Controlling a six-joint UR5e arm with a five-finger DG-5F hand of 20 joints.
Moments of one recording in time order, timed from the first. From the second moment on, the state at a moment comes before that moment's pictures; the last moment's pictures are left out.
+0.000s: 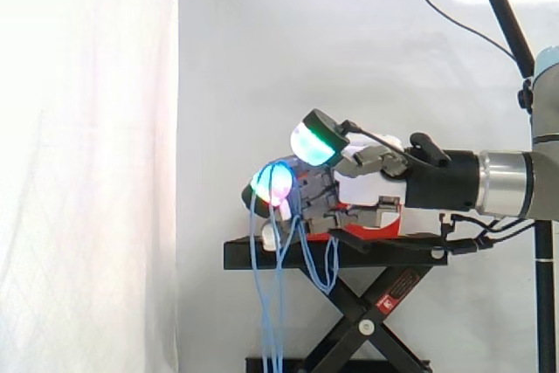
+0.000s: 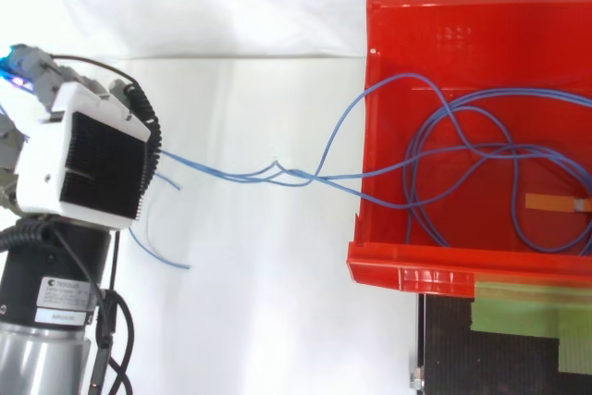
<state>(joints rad) 0.13 -2.20 -1.32 -2.67 -1.28 -0.36</state>
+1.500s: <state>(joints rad) 0.14 -2.20 -1.32 -2.73 -1.27 -0.34</state>
